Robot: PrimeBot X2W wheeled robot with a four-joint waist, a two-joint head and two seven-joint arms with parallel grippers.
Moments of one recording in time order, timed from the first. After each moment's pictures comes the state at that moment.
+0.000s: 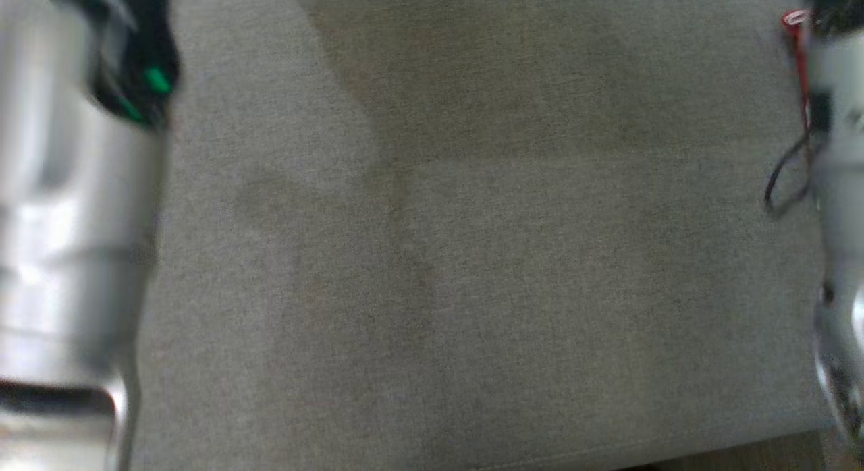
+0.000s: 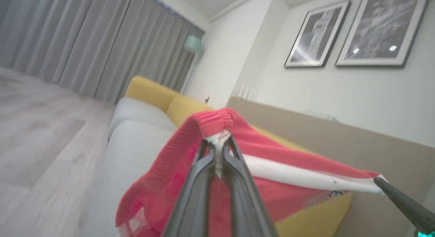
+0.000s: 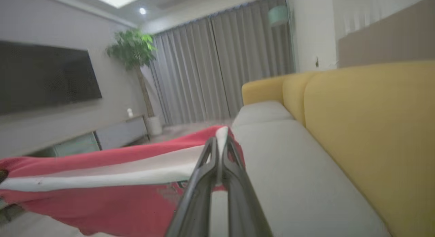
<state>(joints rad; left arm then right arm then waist) -1.03 0.21 -0.30 0.35 -0.78 -0.12 -0.09 -1.11 -0.19 0.21 0.44 0.52 0.12 0.04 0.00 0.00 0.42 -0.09</state>
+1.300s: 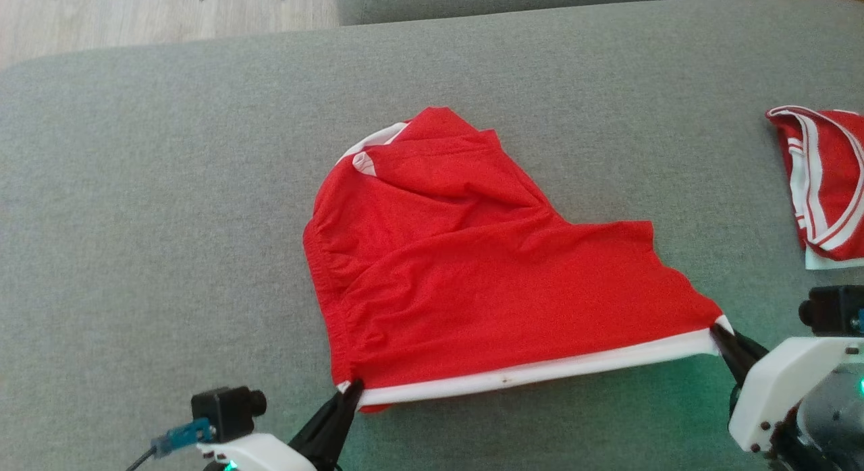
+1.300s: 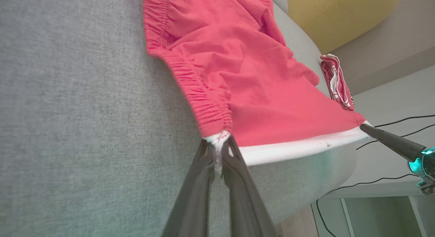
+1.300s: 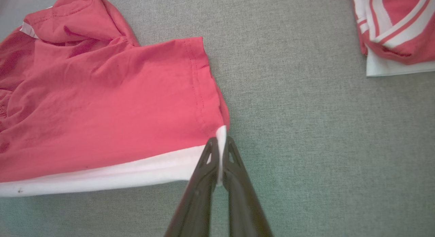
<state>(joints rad) 0.07 0.40 -0.62 -0.12 -0.99 0.09 0.18 0.15 -0.05 -0.16 -0.32 0.31 0.12 0.89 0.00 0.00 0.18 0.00</state>
